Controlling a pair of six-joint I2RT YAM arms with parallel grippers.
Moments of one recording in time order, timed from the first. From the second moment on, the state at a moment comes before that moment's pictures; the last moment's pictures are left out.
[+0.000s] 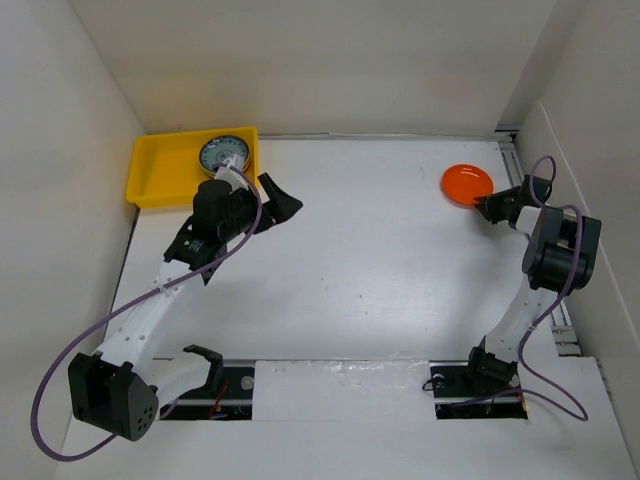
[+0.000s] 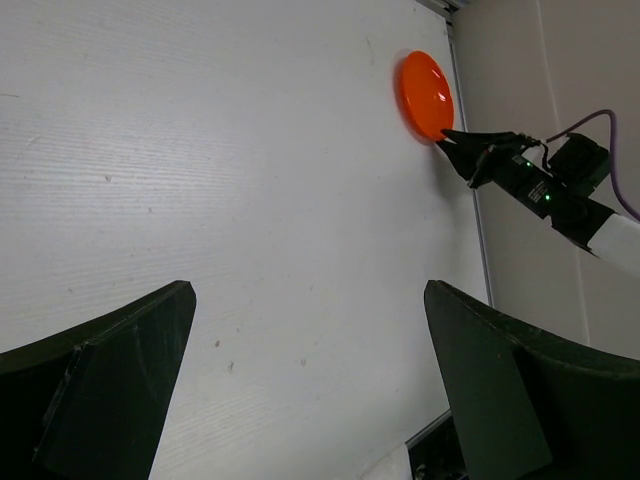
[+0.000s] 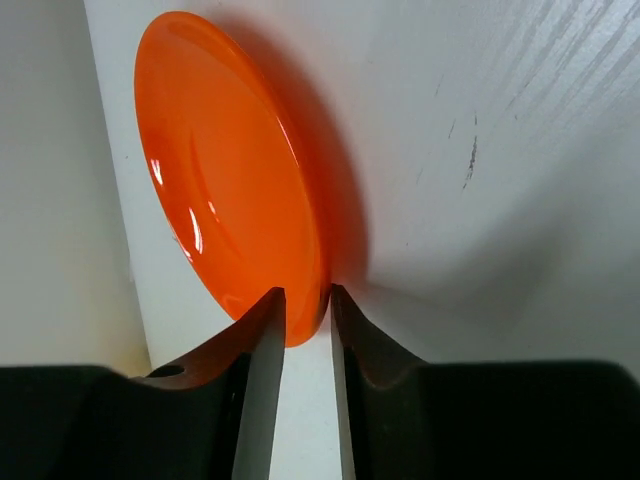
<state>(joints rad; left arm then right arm) -0.34 1.07 0.91 -0.21 0.24 -0.73 -0.38 1.99 1.13 0.15 -0.31 1.05</state>
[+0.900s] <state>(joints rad) -0.34 1.07 0.91 -0.24 0.21 -0.73 -0.38 2.13 1.43 -0.11 -0.33 0.99</state>
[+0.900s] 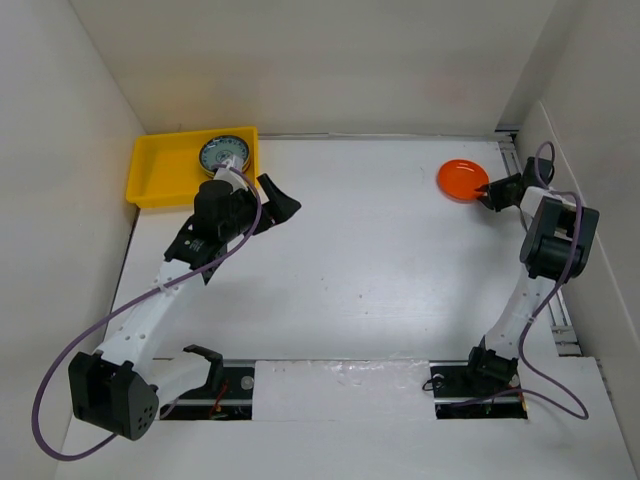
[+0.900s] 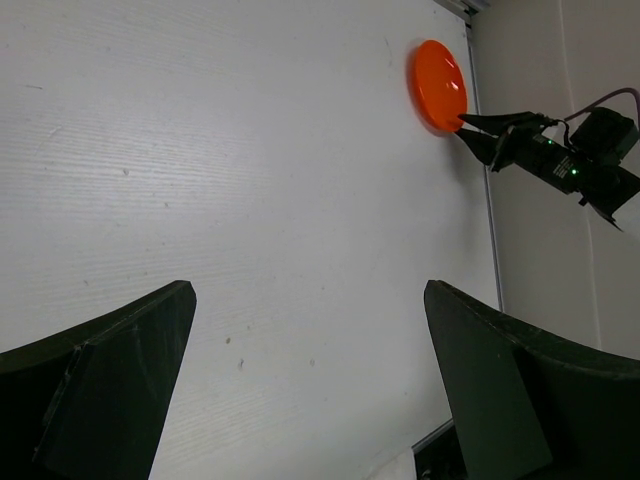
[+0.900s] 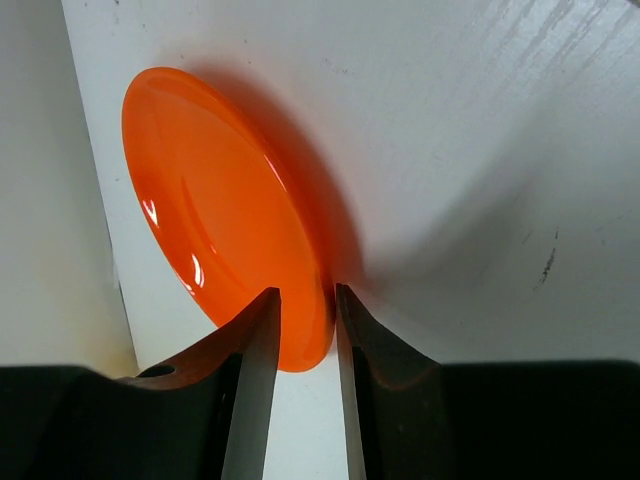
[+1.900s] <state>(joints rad) -0.36 1.38 0.93 -0.06 0.33 -0.75 -0.08 1.78 1.15 -0.05 -0.41 0.77</state>
